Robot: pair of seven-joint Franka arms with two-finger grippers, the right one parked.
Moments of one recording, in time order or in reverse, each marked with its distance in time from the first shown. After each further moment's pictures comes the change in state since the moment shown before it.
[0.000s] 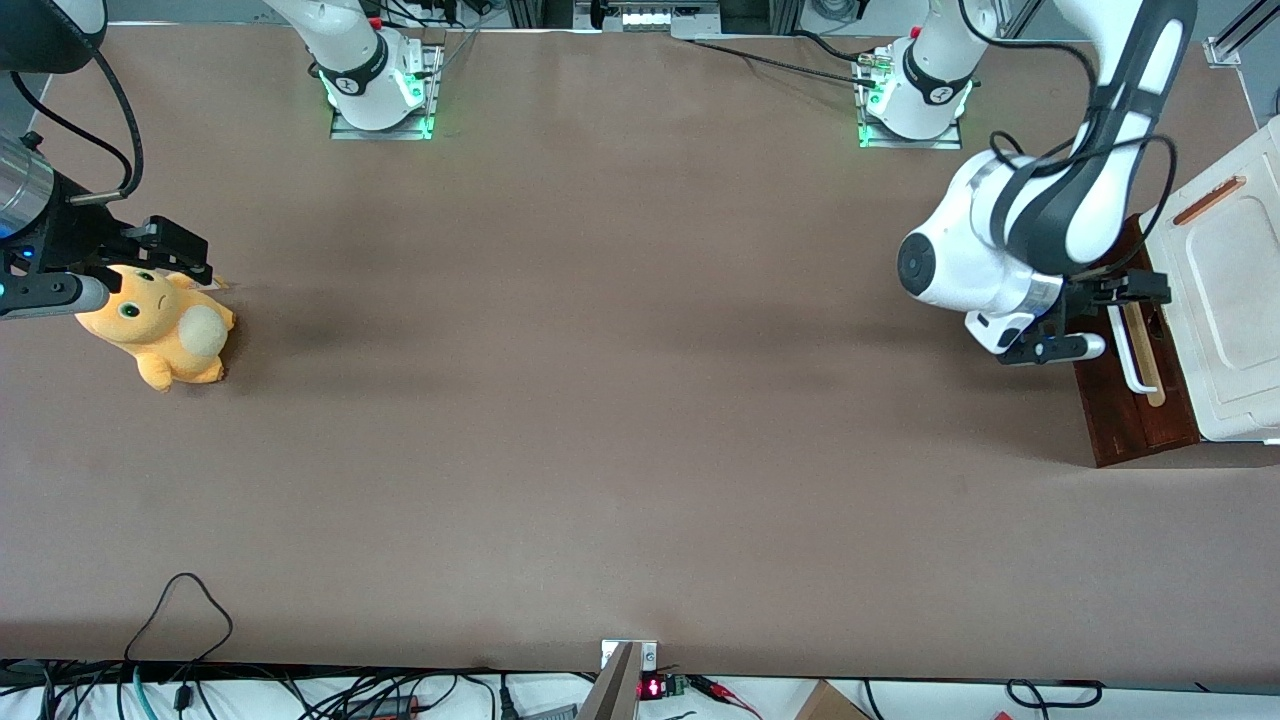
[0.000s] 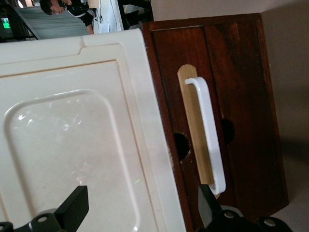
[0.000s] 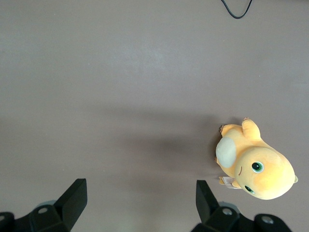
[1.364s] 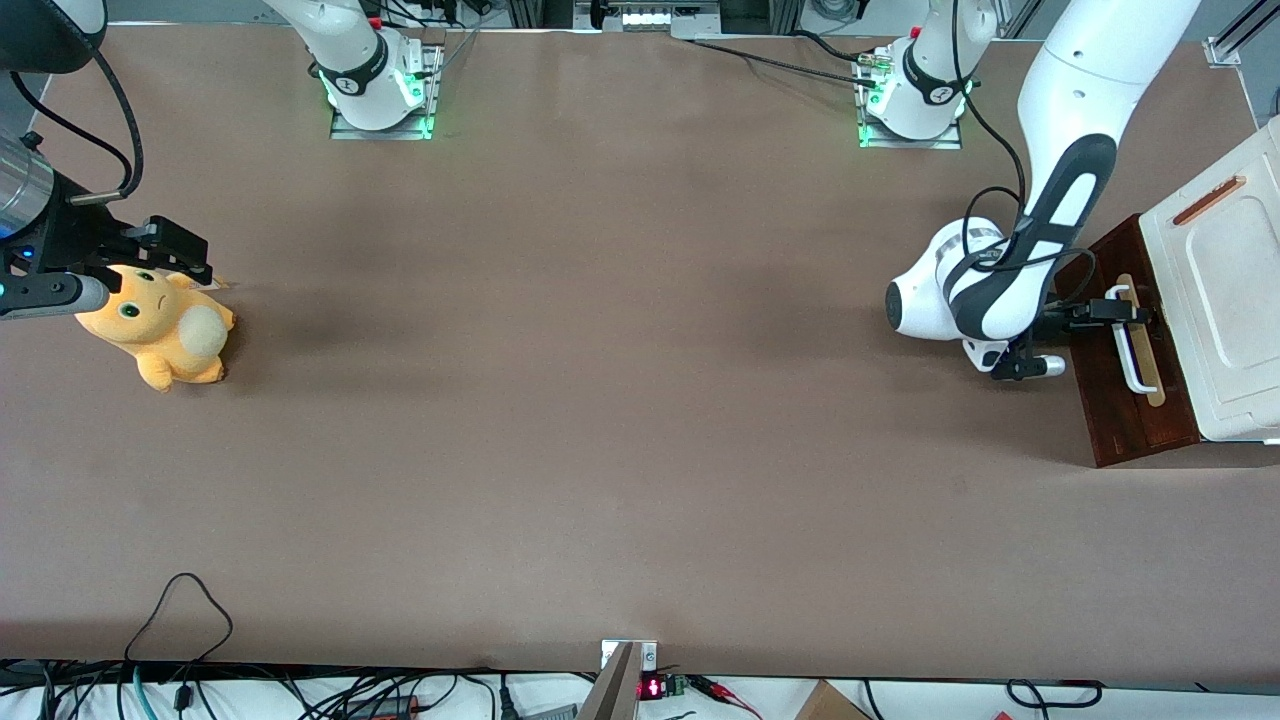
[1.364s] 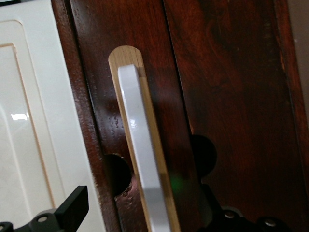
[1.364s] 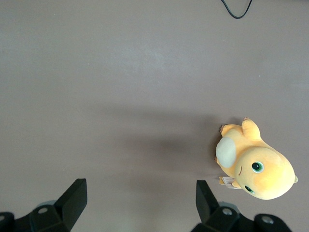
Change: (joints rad) arm -0.047 0.265 0.155 -0.075 0.282 -0.055 -0.333
